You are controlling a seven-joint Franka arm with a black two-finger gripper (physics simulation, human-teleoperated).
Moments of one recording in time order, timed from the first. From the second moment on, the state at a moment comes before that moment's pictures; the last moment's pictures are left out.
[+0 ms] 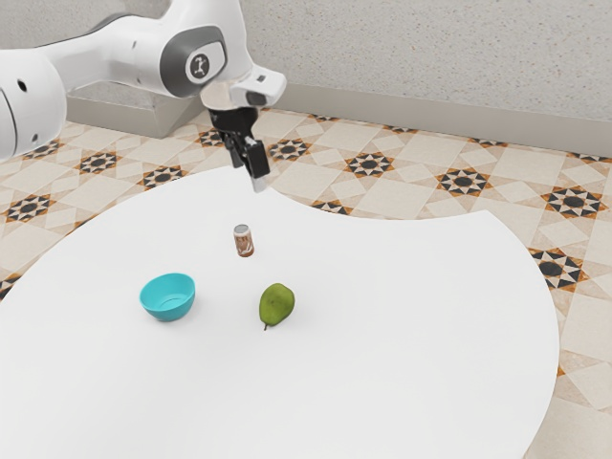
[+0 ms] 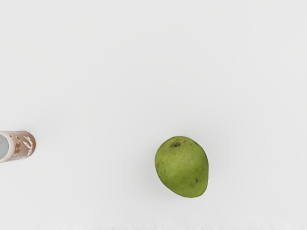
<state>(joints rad) 0.04 0.28 -0.15 -1.44 0.07 1.79 0.47</state>
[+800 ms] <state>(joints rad) 0.04 0.36 -0.14 -1.75 -0.11 1.91 0.51</state>
